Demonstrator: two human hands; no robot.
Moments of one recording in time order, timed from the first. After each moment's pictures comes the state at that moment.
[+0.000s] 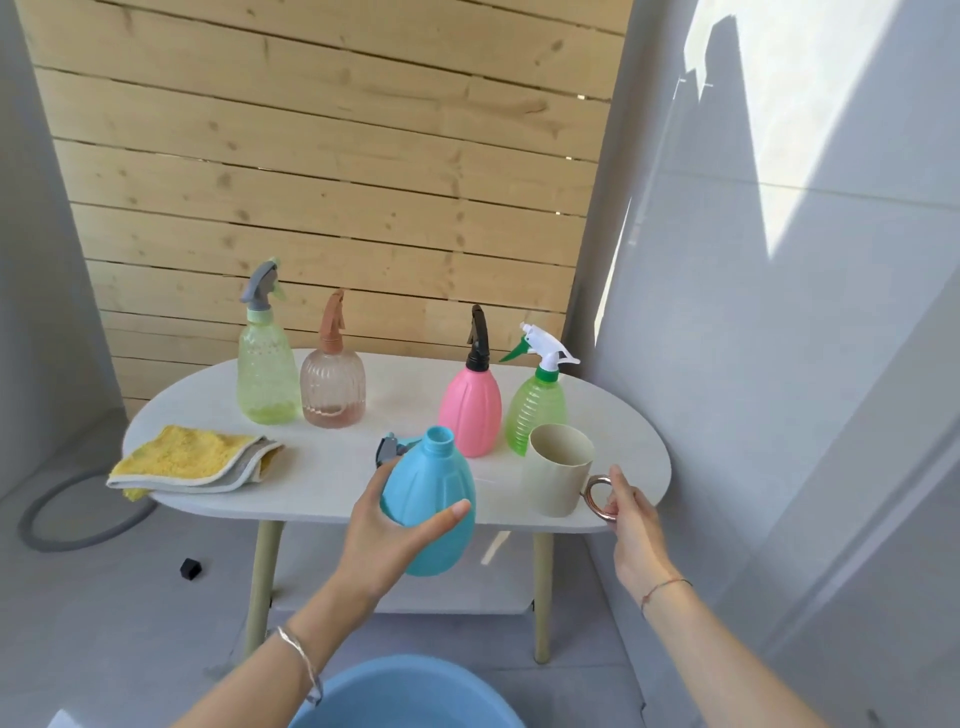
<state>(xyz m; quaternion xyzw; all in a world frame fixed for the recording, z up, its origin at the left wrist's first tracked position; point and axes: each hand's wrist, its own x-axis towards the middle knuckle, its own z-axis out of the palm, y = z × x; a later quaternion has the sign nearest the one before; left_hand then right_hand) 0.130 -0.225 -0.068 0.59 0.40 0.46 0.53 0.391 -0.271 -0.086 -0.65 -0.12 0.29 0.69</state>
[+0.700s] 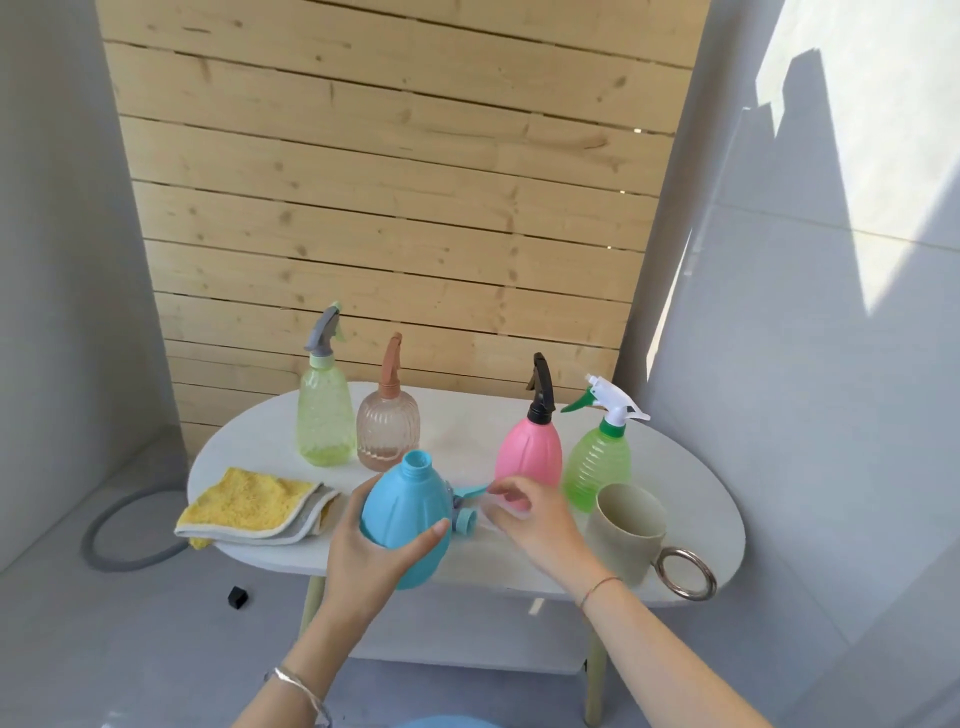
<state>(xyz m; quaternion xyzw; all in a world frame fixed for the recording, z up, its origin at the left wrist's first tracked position) 0.079 -0.165 -0.058 0.56 0.45 0.53 0.45 0.274 -0.178 -0.039 -0.67 -0.58 0.25 0.39</state>
